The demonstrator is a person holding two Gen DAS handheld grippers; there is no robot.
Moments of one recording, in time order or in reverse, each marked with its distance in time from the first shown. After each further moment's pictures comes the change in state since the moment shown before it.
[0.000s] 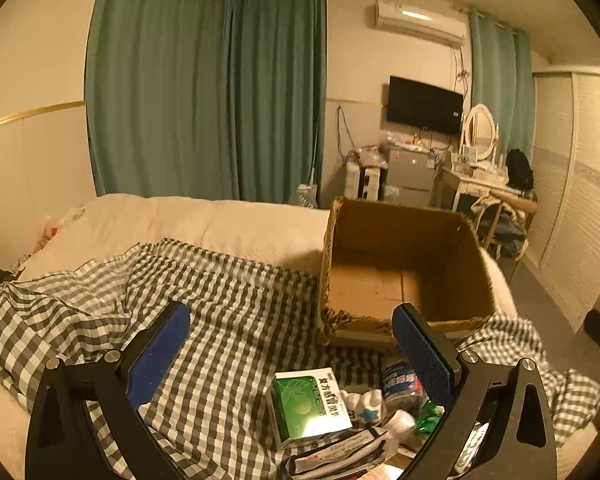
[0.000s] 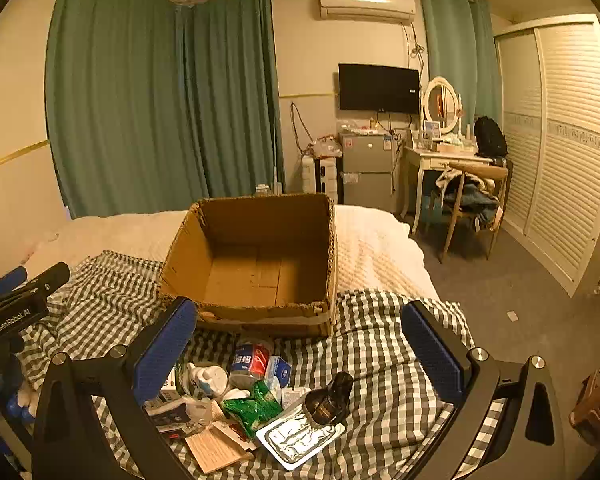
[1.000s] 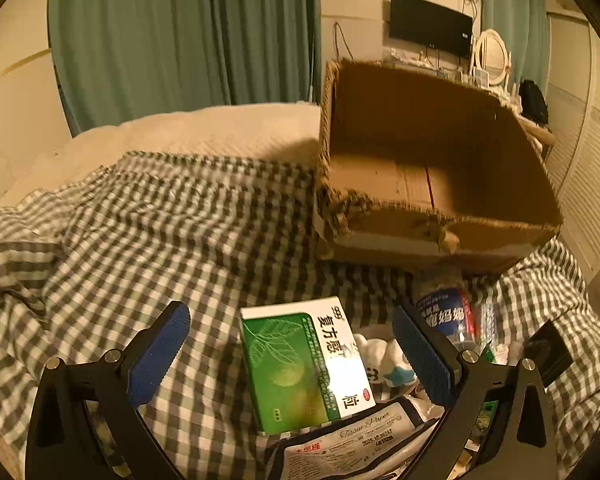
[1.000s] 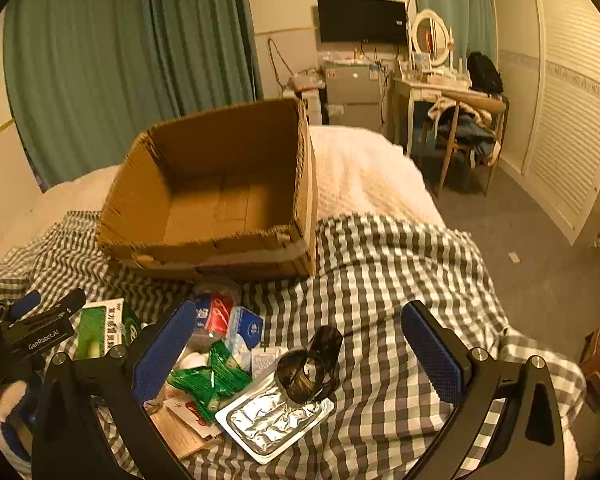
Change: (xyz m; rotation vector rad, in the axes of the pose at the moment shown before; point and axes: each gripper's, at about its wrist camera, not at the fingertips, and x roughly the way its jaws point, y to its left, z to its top) left arm 0.116 -0.021 -0.070 0.048 0.298 0.016; right arm 0.096 -0.032 -0.050 0.072 0.237 -0.029
